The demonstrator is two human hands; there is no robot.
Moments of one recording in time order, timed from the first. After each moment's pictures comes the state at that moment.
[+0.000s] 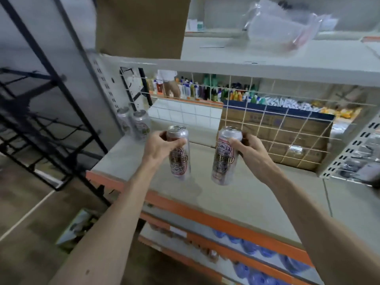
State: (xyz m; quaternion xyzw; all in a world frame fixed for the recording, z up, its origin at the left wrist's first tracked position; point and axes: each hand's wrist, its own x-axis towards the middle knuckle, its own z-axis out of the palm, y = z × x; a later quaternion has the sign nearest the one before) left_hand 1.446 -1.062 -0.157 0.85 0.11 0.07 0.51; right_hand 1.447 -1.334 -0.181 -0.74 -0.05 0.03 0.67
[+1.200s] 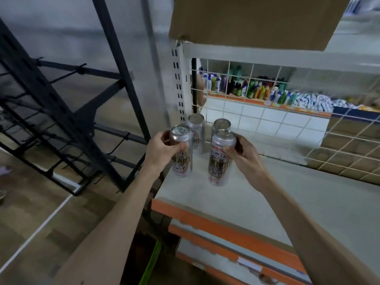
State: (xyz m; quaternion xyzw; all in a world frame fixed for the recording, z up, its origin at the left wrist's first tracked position) left_hand 1.565 -0.735 -0.205 0.82 0.10 0.06 0.57; right_hand 1.564 -0.979 -0.223 -0.76 -0.08 0.00 0.65
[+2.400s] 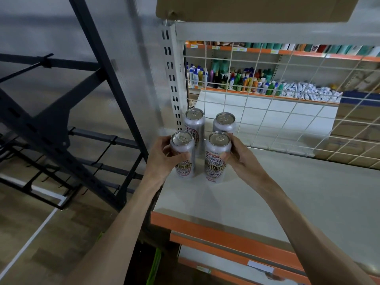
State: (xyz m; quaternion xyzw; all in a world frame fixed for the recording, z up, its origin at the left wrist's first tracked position) left_hand 1.590 -0.723 -0.263 0.76 0.04 0.02 0.65; right_hand 1.584 -0.958 -0.272 -0.74 -0.13 0.02 0.66
